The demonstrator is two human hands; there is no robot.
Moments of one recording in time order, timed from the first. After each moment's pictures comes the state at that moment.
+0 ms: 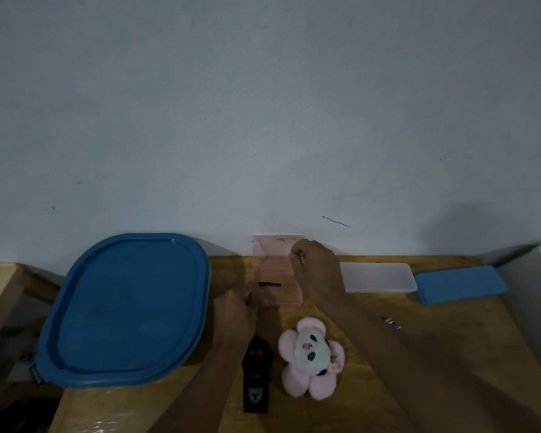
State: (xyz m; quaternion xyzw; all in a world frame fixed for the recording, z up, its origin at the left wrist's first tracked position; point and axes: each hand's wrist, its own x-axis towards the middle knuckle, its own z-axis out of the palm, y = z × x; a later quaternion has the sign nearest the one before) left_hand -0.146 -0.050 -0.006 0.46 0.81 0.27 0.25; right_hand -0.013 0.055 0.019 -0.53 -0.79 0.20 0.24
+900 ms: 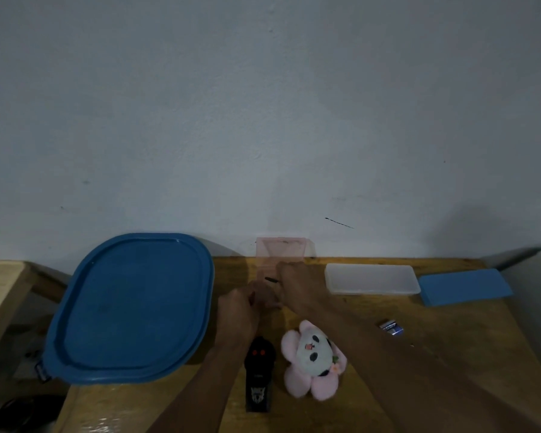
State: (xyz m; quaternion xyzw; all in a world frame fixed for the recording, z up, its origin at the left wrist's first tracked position) left_hand -0.146 -0.050 0.007 0.47 0.80 0.26 0.27; right_hand -0.031 0.040 0.016 -0.43 -0.89 0.14 0.00
